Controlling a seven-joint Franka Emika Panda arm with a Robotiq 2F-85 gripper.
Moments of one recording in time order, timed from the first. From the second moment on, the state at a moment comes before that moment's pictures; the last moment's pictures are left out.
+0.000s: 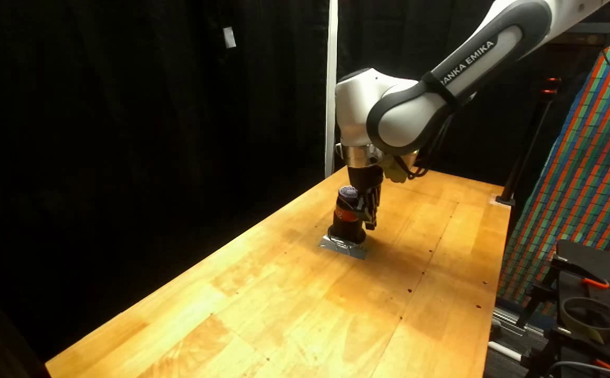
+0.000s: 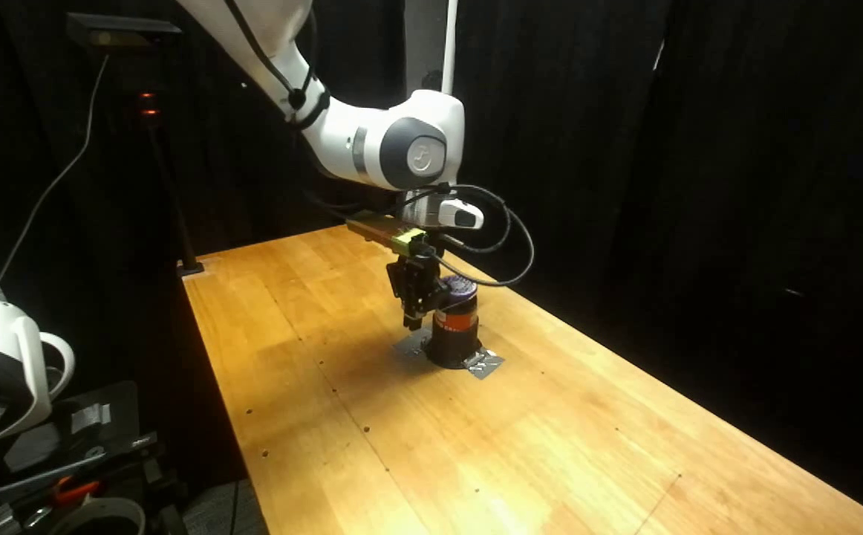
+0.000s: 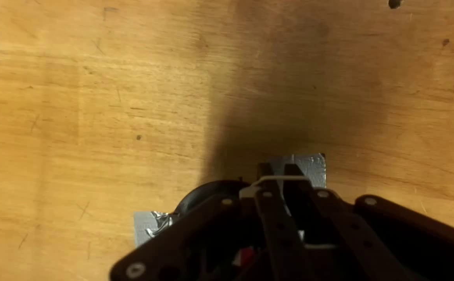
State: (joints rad) arm 0.19 0.56 0.05 -1.81 -0.14 2.21 0.13
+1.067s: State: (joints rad) arm 0.77 0.36 -0.69 -2.42 -1.01 3.27 0.97
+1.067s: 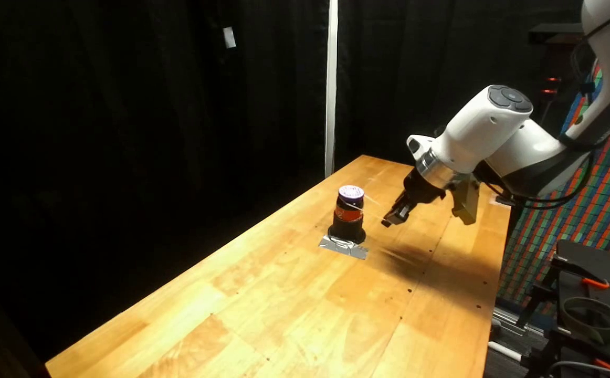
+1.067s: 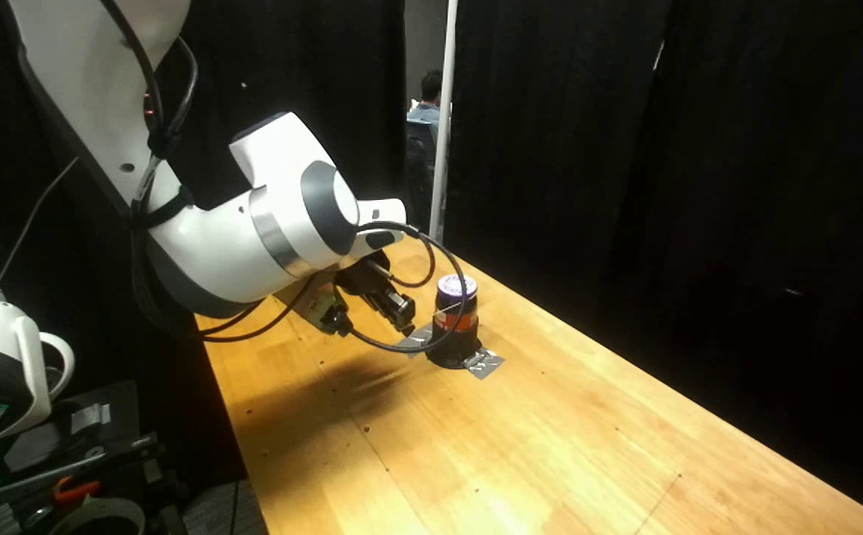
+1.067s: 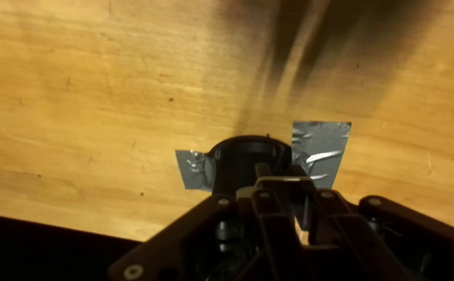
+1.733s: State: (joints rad) arm 1.48 0.69 -1.36 -2.54 -0.74 3.68 1.06
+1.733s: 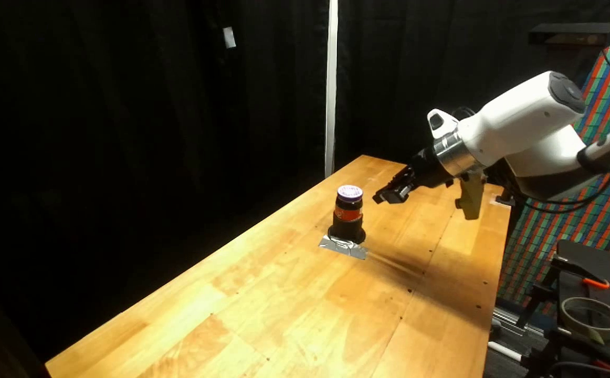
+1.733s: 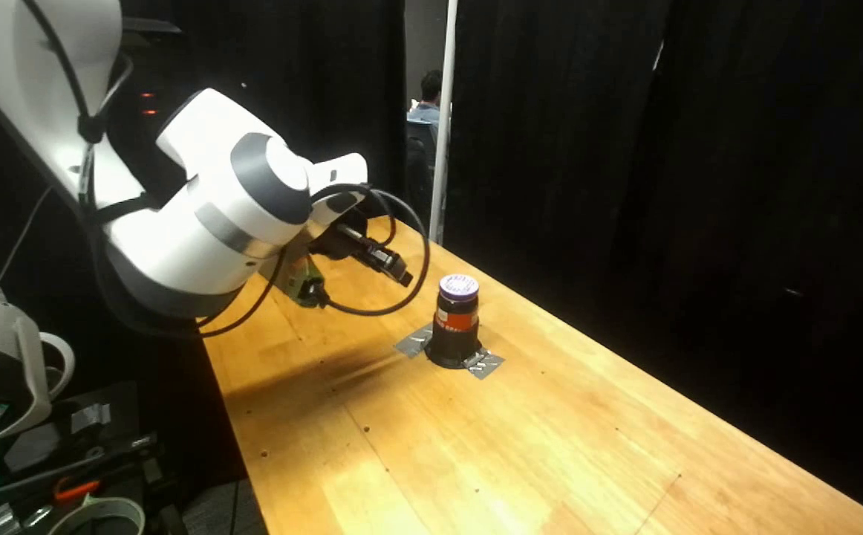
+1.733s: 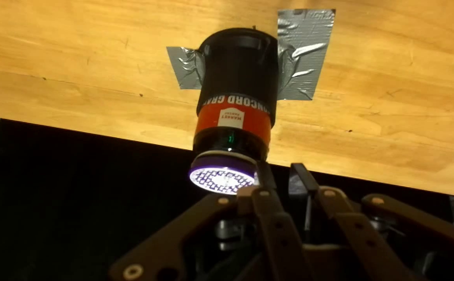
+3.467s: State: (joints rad) arm 1.72 -0.05 -1.47 -2.57 -0.80 2.52 0.67
